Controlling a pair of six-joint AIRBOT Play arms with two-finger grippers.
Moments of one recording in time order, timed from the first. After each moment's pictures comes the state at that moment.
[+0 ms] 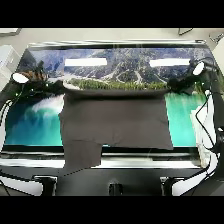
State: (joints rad) left arm 0.11 -1.69 1.48 0.86 -1.13 -1.33; right arm -0.16 -1.81 1.75 -1.41 1.29 1.75
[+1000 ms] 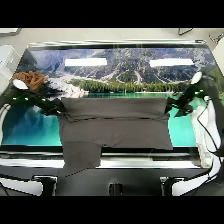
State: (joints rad) left arm 0.18 -1.65 1.41 1.04 -1.50 -1.39; right arm -0.21 -1.75 1.59 -1.41 1.63 1.66
